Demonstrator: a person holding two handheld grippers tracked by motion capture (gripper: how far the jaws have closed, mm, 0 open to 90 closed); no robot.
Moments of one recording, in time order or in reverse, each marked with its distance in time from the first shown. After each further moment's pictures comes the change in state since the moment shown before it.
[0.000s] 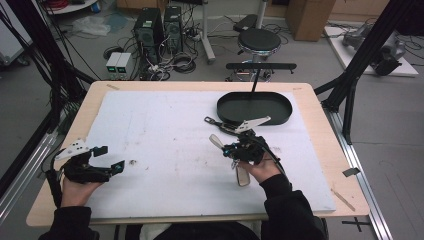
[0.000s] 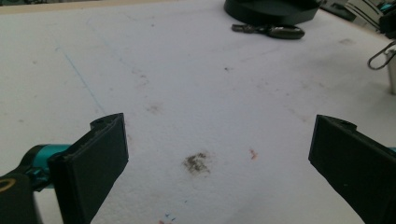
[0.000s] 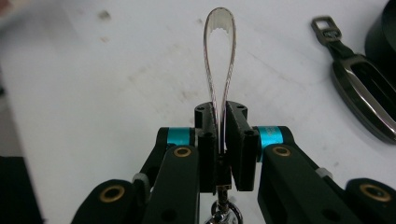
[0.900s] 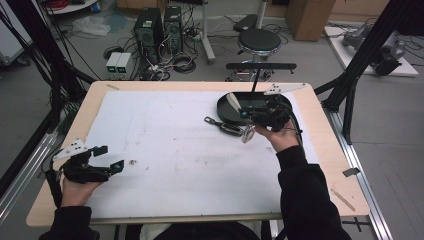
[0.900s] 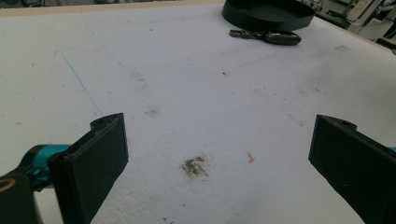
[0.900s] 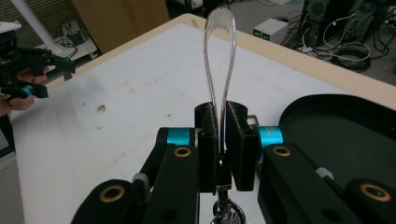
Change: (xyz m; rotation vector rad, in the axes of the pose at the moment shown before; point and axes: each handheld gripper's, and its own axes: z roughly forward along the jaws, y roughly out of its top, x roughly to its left) left arm 0.001 -0.001 0.001 -0.001 0.001 -0.003; right arm -0.049 0.054 -0.066 -0.244 -0.035 0.006
